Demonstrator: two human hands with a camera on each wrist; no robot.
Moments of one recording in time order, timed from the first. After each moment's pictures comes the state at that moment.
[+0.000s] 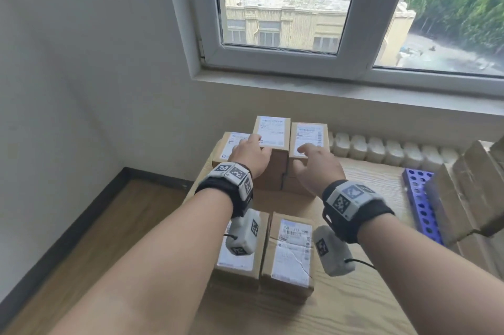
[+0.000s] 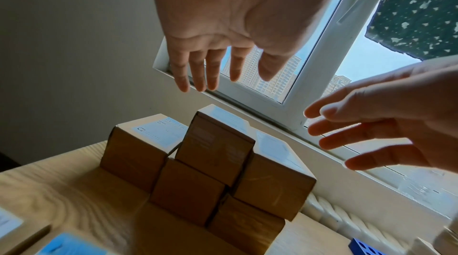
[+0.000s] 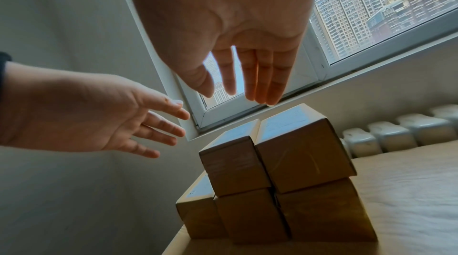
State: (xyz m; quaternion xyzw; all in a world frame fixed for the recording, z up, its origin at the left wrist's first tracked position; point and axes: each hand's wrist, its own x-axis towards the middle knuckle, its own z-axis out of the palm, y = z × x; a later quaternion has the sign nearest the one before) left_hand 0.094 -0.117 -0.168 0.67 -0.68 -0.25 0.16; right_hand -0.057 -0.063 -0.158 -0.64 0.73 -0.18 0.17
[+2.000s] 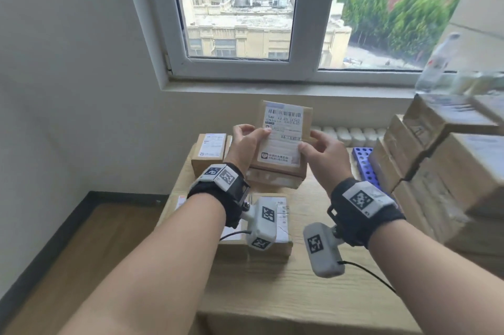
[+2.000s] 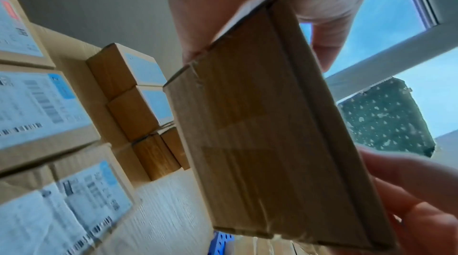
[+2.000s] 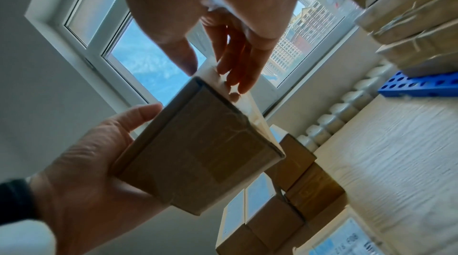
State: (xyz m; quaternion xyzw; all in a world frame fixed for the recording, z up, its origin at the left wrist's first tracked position) left_hand 0.080 -0.023 -0.129 0.47 -0.48 -0.61 0.42; right_hand -0.070 0.051 -0.128 -0.47 0.70 -0.50 0.23
